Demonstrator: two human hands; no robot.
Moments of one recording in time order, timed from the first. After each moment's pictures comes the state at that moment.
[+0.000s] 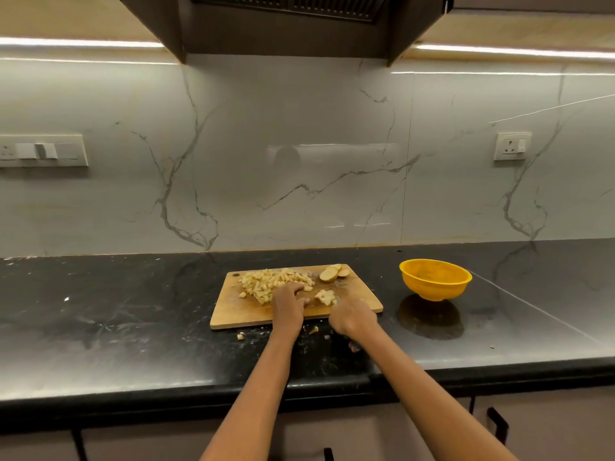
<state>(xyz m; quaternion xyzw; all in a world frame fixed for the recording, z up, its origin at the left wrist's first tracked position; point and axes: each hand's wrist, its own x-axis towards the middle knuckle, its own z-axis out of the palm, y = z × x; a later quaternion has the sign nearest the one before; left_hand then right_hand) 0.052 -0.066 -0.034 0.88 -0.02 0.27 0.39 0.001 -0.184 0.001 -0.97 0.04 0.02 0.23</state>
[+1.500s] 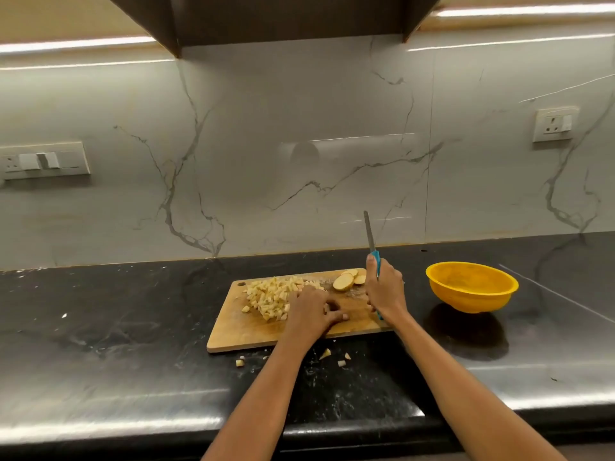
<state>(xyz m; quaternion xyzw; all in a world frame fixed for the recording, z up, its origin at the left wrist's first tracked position) 0.085 -0.074 -0.023 0.96 -0.14 0.21 0.15 0.120 -0.224 -0.017 -0.81 -0.02 -0.32 0.49</state>
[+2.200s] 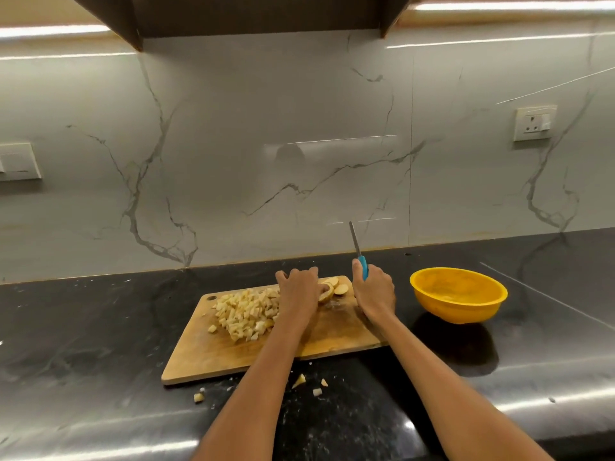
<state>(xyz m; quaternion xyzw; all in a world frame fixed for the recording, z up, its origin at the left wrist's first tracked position) 0.152 -0.112 -0.001 0.97 -0.06 0.23 0.08 0.166 -0.243 -0.026 -0.84 0.08 -0.31 0.44</state>
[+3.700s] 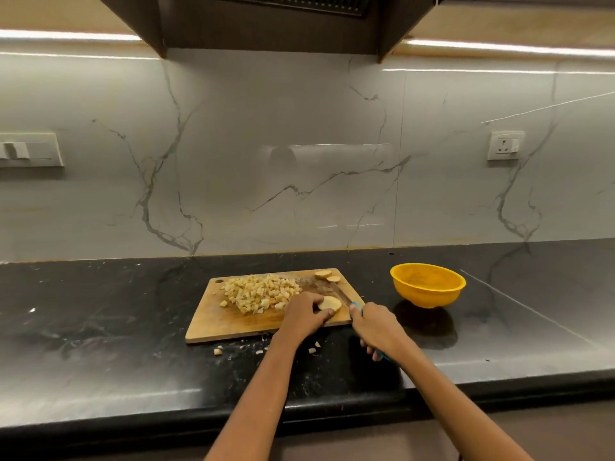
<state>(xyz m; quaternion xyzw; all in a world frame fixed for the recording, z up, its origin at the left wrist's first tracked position) 0.074 -0.103 -0.033 0.94 -0.12 0.14 0.30 0.011 -0.246 -0.008 -0.94 0.06 -0.02 0.32</state>
